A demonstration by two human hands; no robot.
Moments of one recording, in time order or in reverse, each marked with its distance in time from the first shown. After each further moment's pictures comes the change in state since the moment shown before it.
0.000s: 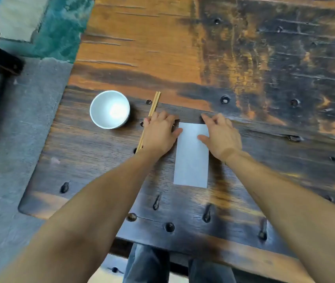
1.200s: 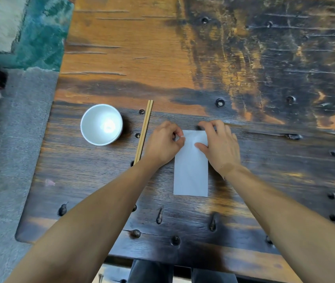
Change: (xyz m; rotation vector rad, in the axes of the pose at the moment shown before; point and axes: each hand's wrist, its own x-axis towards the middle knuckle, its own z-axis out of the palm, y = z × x) left_hand 0.011 0.011 -0.003 -0.389 -0.102 0.024; right_hand -0.008 0.002 0.014 0.062 0.210 0.002
